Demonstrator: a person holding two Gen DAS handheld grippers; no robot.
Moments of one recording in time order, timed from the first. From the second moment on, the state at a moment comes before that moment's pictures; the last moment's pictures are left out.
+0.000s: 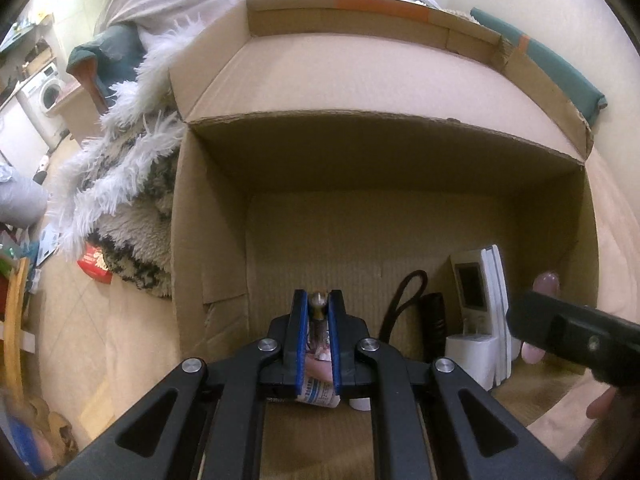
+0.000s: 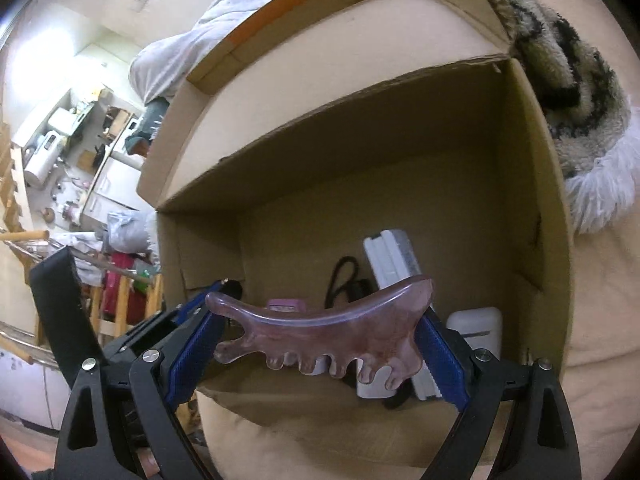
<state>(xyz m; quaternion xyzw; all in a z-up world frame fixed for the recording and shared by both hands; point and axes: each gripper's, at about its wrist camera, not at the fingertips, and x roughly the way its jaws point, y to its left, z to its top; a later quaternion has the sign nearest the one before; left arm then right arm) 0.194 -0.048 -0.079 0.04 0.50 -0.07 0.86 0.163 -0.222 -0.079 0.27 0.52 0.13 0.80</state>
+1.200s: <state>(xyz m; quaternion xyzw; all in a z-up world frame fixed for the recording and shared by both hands) 0.133 -0.002 0.021 0.00 0.41 -0.01 0.91 0.124 -0.239 -0.010 0.20 0.45 0.09 0.86</state>
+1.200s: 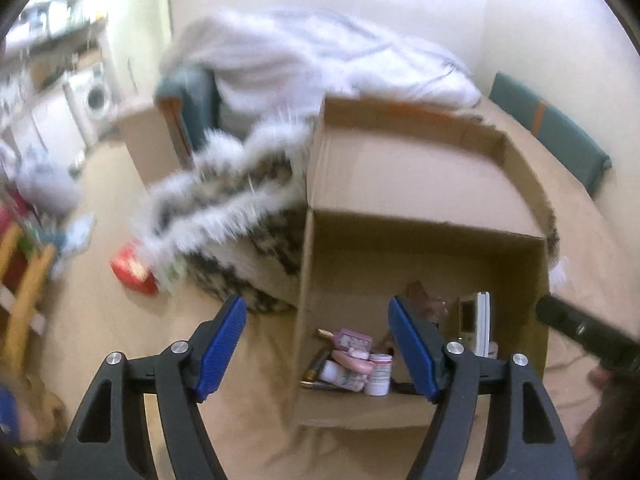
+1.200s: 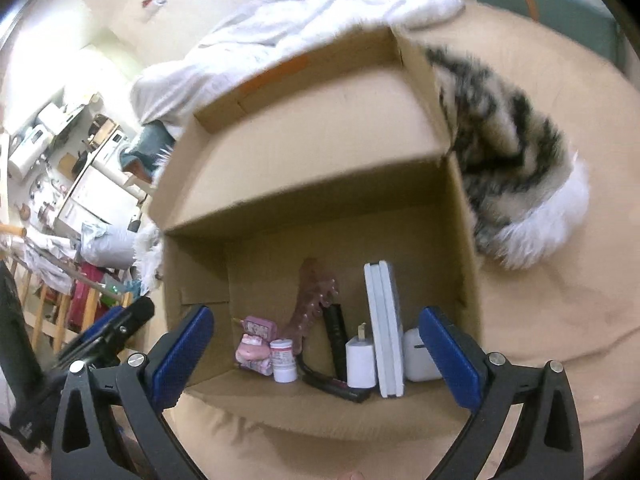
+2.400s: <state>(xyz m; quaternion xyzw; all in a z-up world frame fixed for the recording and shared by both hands) 0.054 0.020 -0.001 -0.03 0.40 -0.03 0.92 0.019 -0.214 0.001 0.11 0.37 0.04 0.92</state>
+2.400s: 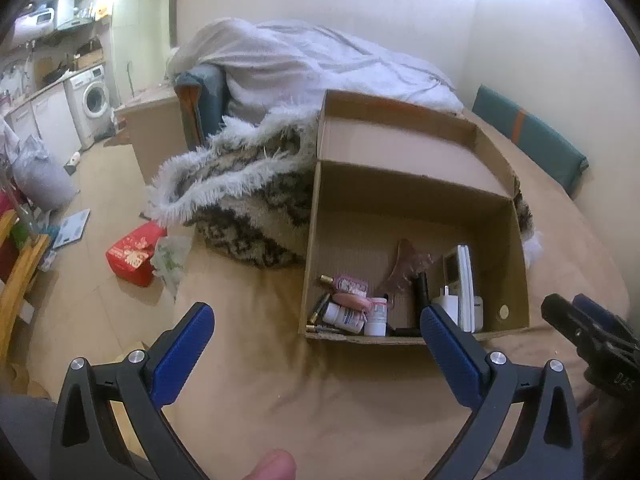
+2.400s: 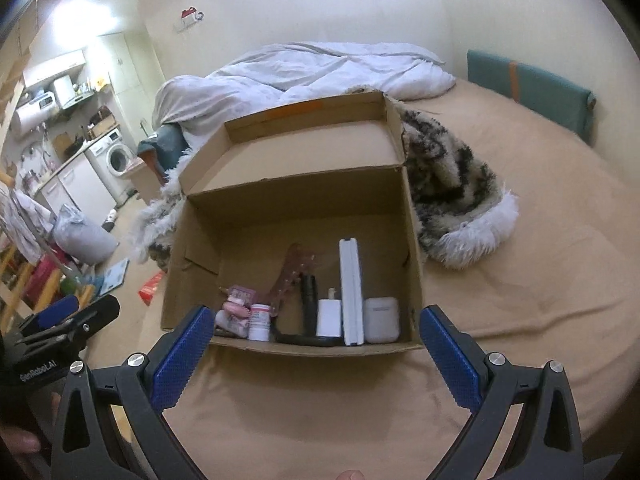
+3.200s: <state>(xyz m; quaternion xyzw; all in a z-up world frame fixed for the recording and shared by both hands) 0.050 0.011 -0.003 -0.01 0.40 -0.04 0.92 0.021 -0.218 -0.002 0.12 0.39 0.04 0.91</state>
